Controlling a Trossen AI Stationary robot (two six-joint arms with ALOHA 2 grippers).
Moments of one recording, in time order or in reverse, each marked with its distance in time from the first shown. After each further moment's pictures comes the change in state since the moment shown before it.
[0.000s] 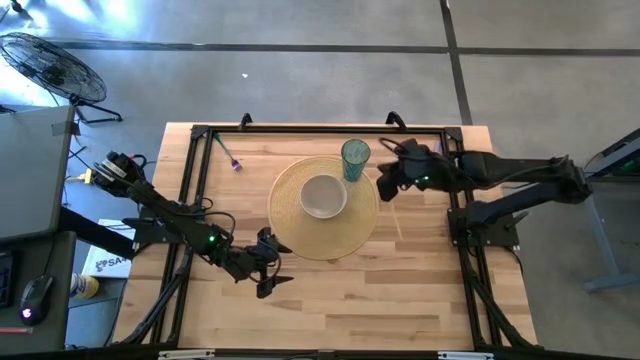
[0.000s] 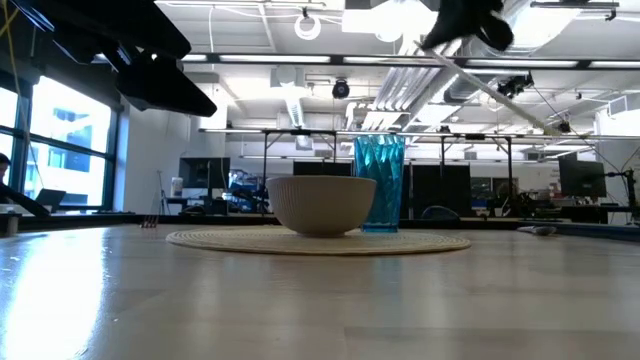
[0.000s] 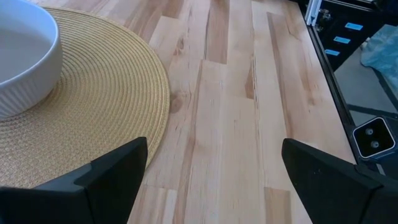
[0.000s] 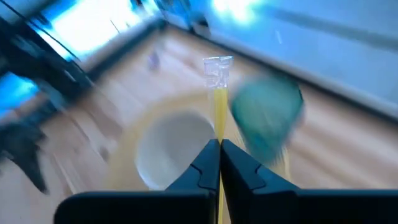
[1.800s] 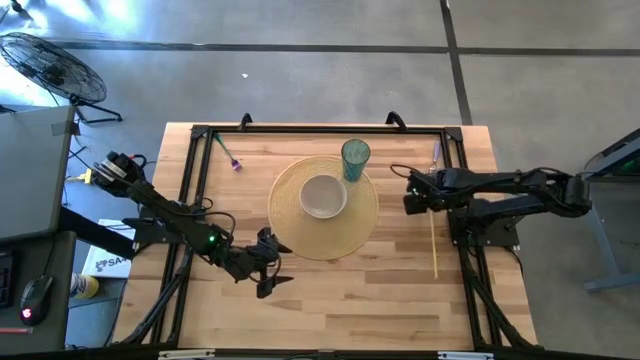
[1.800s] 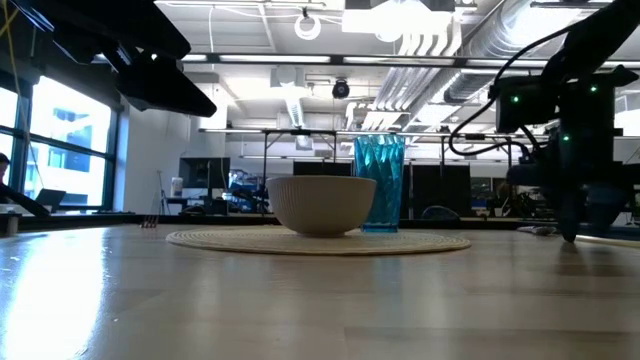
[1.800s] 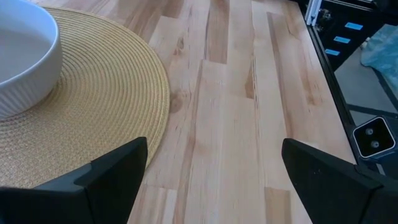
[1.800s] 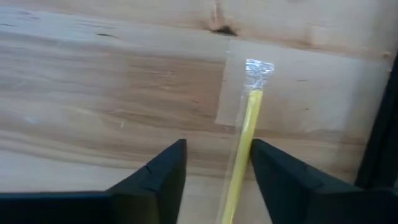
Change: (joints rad) left arm 0.000 0.000 -0.001 0.000 0.000 0.000; right arm -0.378 0.001 -0.713 -0.160 -0.349 0.365
